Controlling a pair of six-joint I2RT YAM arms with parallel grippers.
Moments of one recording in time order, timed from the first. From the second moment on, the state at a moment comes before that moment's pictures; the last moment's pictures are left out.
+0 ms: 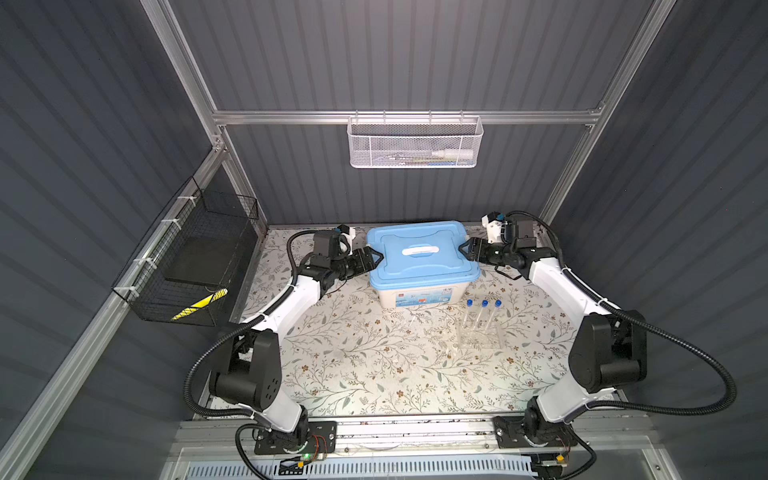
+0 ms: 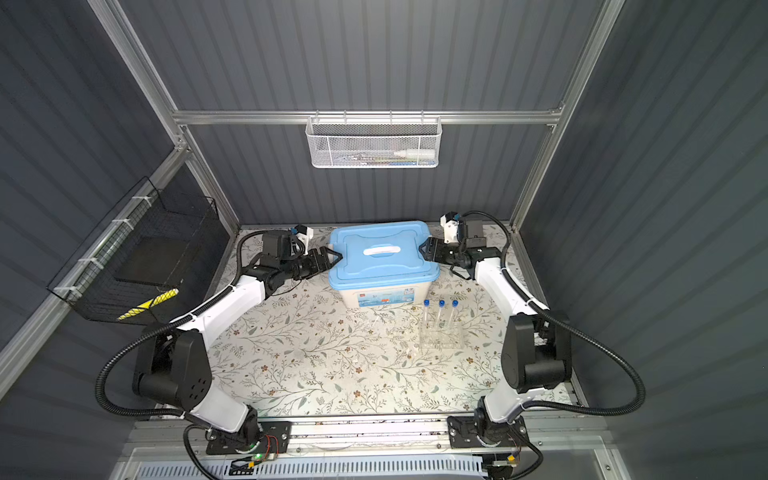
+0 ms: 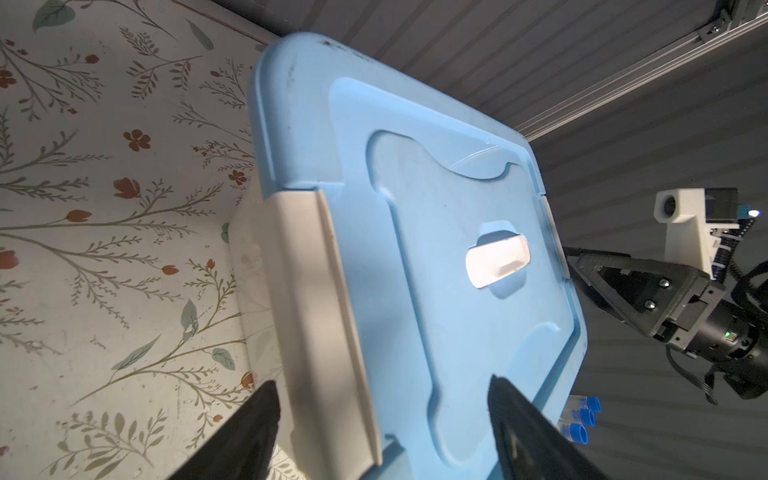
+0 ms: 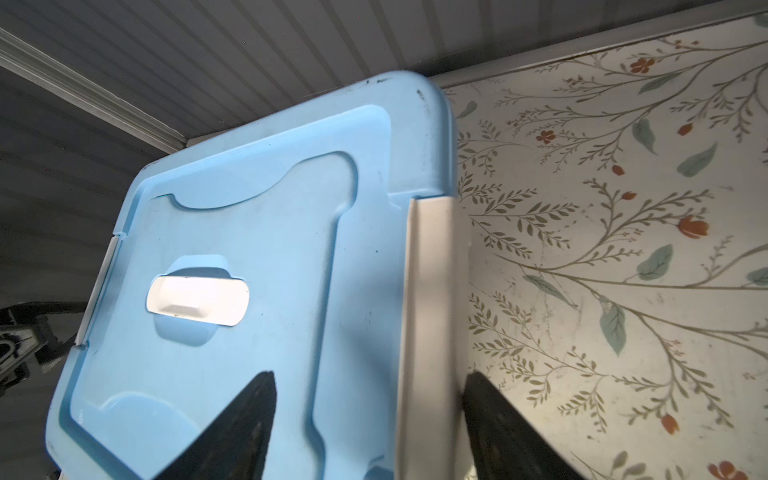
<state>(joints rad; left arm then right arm) -0.30 1.58 1.17 -0.17 0.49 -0.58 0.14 1.64 1.31 -0.36 -0.42 0.29</state>
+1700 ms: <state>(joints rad) -0.30 1.61 1.17 -0.19 0.42 -0.54 0.14 1.49 1.22 -0.30 -0.33 0.32</state>
